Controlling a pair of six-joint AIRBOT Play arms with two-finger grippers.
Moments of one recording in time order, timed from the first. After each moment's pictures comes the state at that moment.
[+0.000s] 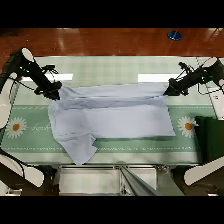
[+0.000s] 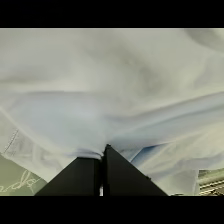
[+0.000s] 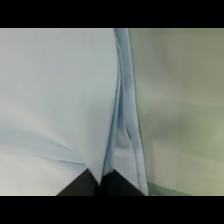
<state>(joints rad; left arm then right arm) 0.09 -1.85 1.64 1.32 -1.70 -1.50 -0.25 -1.85 1.53 -1.03 1.45 1.35</state>
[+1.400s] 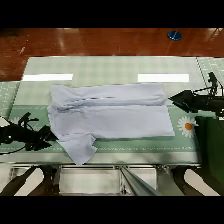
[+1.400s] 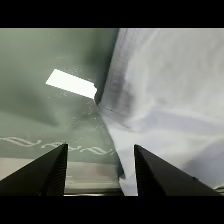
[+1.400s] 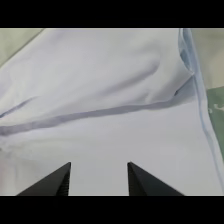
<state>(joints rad) 0.45 -0.99 0.44 1.16 -1.30 -1.52 -0.41 -1.09 0.74 -0.67 1.14 1.19</state>
